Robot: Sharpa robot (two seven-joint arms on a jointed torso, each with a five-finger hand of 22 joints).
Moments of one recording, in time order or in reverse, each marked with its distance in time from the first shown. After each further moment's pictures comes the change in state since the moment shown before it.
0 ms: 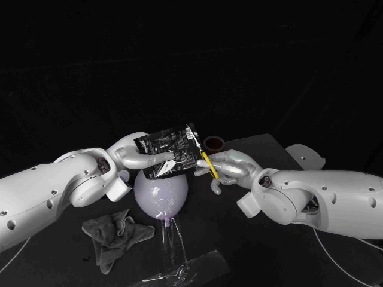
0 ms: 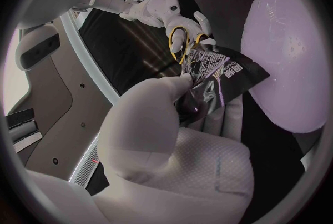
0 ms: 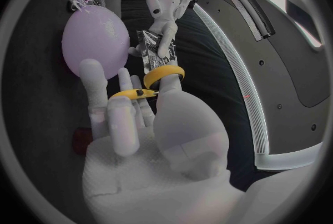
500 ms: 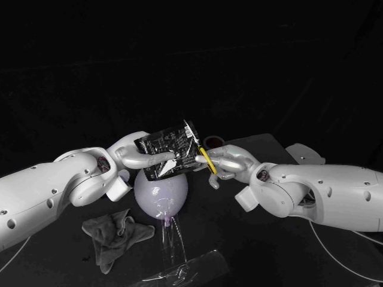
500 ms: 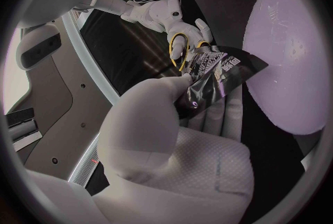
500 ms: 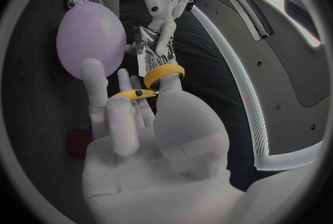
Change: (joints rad) left arm 0.002 0.001 0.002 0.000 -0.002 0.015 0.000; left_hand 0.000 0.000 0.000 0.000 0.000 0.004 0.000 0.000 0.000 0.000 0.000 0.000 0.000 0.000 0.000 0.000 0.001 0.001 -0.007 0.000 0.000 0.000; right arm 0.029 0.023 -0.002 -0.036 -0.002 0.033 -0.002; right_hand -0.005 0.006 0.000 -0.005 0.000 -0.003 -0.002 -0.005 -0.001 -0.004 0.002 -0.001 -0.002 0.000 0.003 -0.003 0.013 0.007 -0.003 0.004 0.002 0.002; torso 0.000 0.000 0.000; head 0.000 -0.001
